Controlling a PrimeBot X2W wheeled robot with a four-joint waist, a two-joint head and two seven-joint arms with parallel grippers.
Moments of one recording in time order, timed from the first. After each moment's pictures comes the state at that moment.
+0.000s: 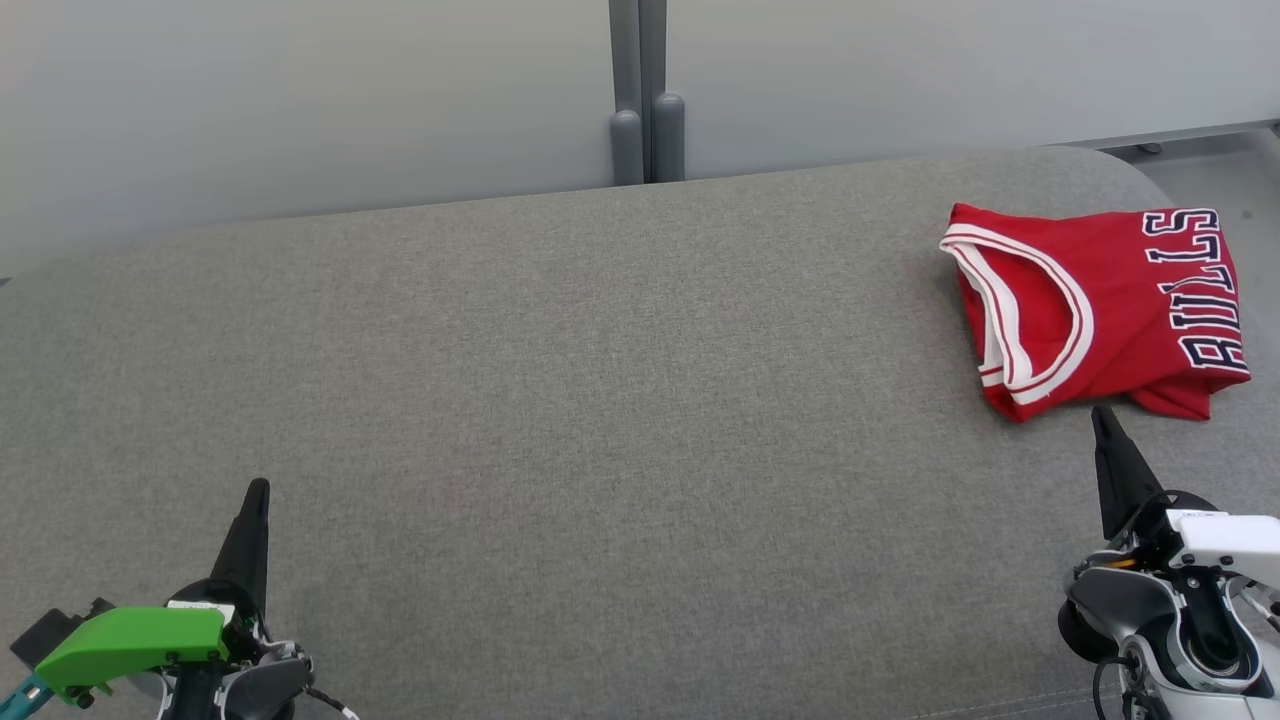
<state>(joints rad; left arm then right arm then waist) -0.05 0.04 0.06 0.28 -1.62 -0.12 0.10 -0.06 -0.07 -0.09 0.28 1.65 0.11 0.08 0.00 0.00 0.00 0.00</state>
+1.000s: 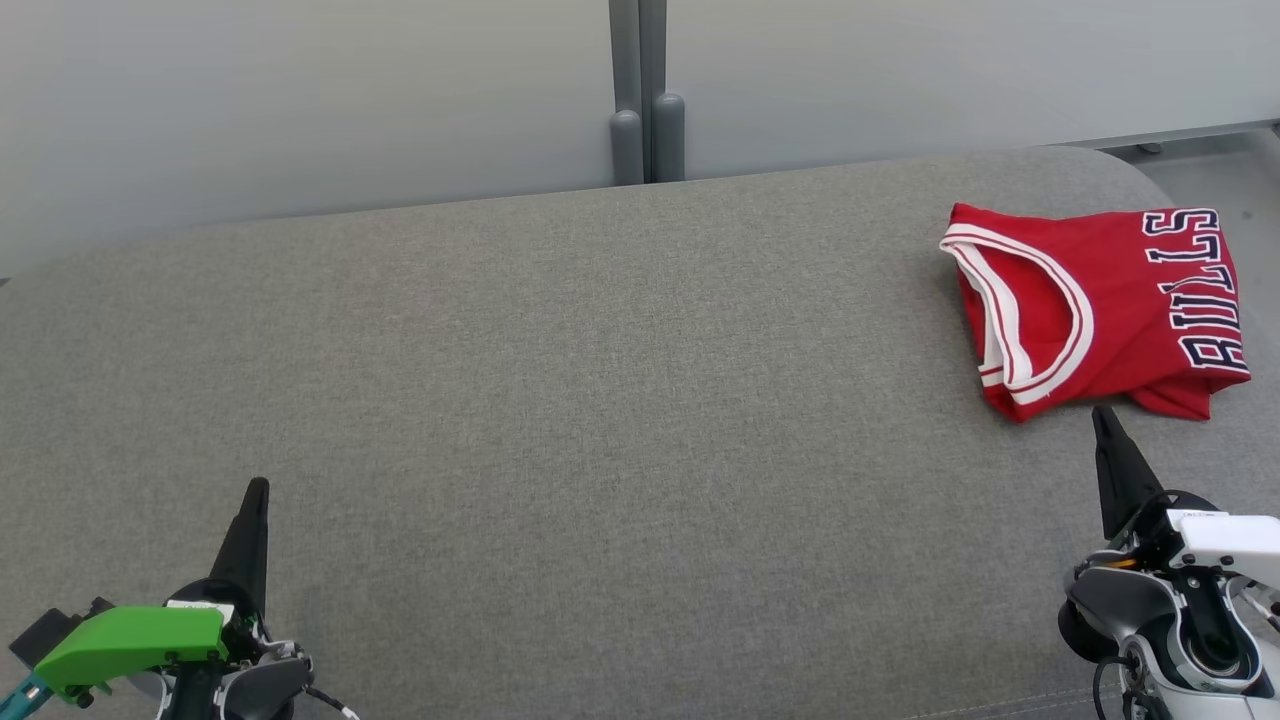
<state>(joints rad) -0.05 0.04 0.06 0.28 -1.62 -0.12 0.10 -0.06 -0.06 -0.10 0.28 1.65 0.11 0.08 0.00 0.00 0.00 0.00</state>
